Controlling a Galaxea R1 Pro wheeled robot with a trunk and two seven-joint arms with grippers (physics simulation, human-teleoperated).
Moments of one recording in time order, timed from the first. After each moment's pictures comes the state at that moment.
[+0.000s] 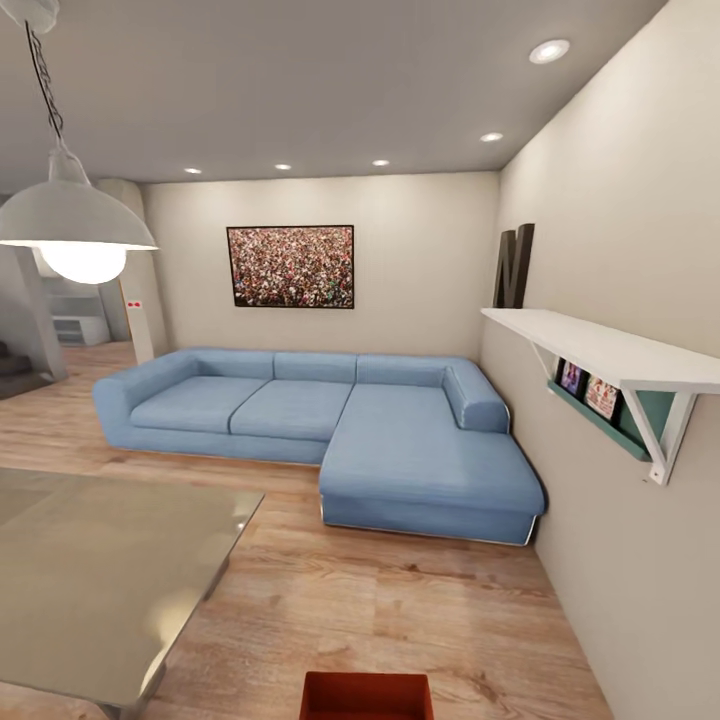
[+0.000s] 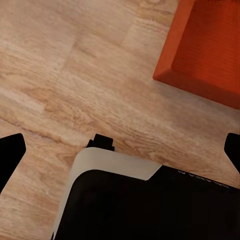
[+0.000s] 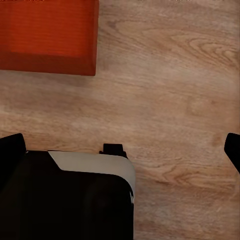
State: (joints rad) left arm -0.21 0.01 -0.12 0.00 0.43 -0.06 0.06; right arm -0.16 0.01 -0.19 0.03 0.27 -0.21 -0.10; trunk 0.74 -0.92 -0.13
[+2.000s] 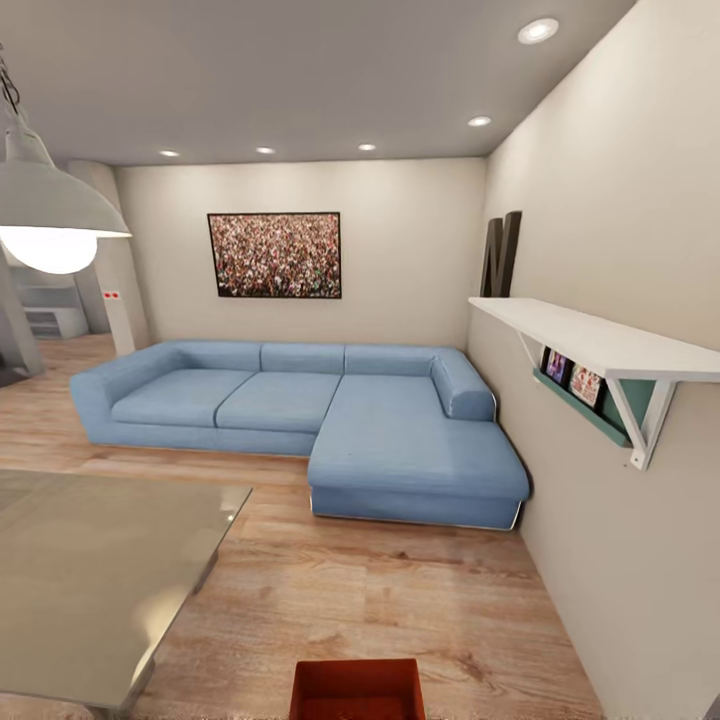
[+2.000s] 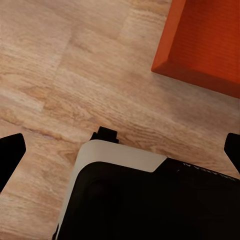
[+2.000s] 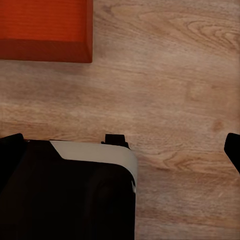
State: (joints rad) left arm -0.21 0.01 -0.12 -0.01 0.42 -0.06 0.06; right arm -0.16 0.01 -0.19 0.03 0.27 -0.21 -0.09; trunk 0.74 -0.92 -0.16
